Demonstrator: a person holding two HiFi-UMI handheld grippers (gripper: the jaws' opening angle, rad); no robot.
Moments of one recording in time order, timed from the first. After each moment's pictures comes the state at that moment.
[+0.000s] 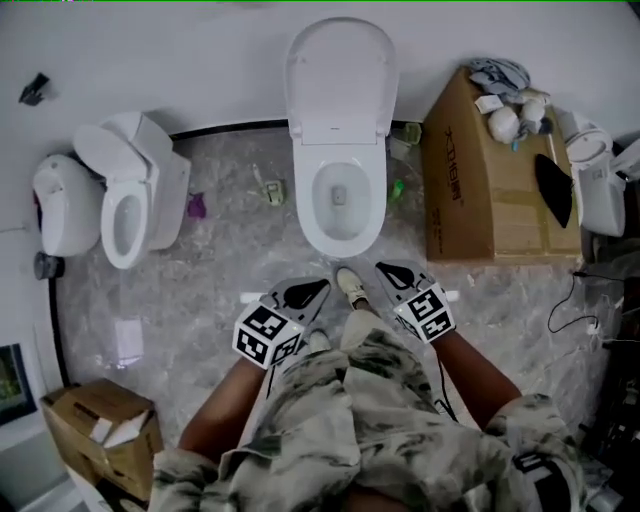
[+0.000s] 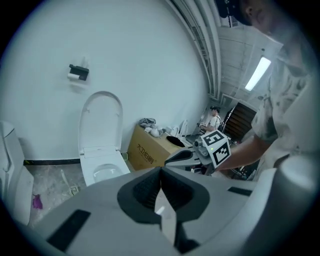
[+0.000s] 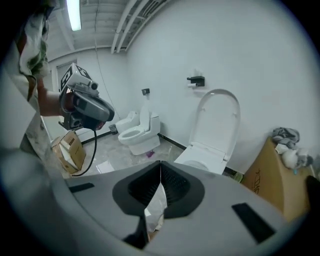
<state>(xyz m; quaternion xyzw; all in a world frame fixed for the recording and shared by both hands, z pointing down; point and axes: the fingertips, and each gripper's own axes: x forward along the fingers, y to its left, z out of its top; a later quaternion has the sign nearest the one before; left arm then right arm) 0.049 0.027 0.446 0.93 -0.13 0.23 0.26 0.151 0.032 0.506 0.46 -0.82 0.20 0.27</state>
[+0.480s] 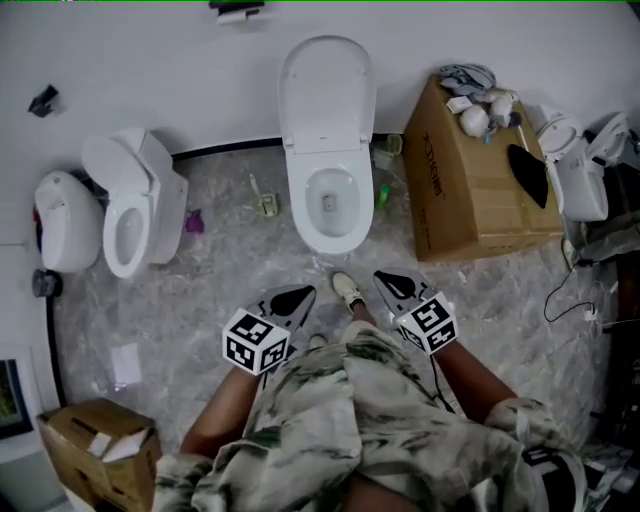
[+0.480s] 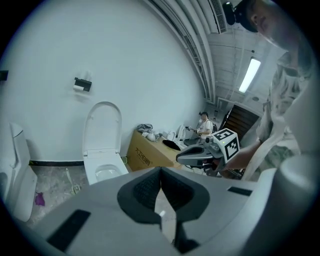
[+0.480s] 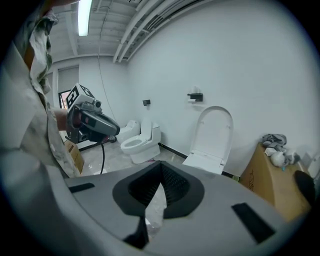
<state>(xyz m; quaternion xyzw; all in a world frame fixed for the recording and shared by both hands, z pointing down) -0.027 0.122 0.399 0.94 -0.14 0.19 0.24 0.095 0.145 0.419 0.50 -0.82 0.17 0.22</state>
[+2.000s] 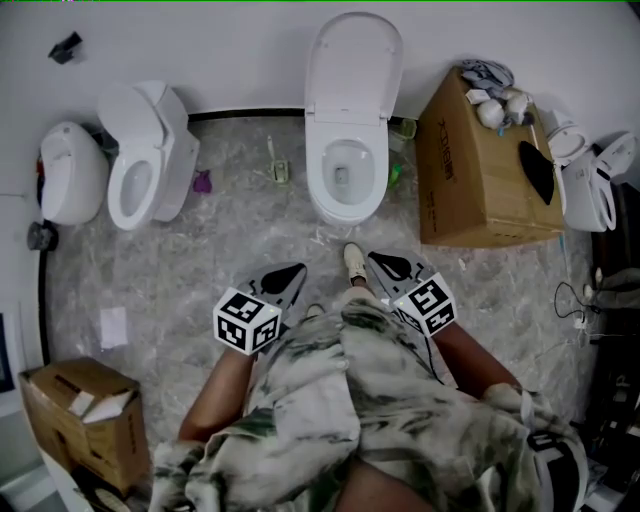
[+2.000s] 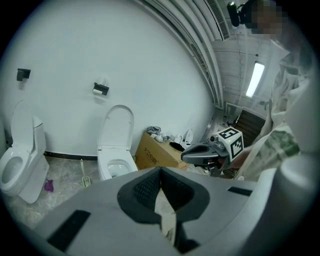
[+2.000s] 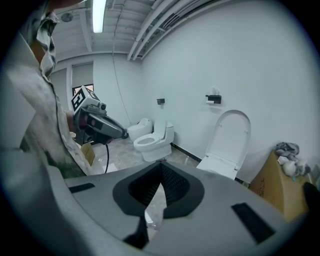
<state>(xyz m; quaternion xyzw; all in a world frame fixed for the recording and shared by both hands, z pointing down) -0.119 0.166 0.406 0.93 -0.20 0.17 0.25 0.005 0.185 0.412 0.44 -0.85 0.14 0.24</state>
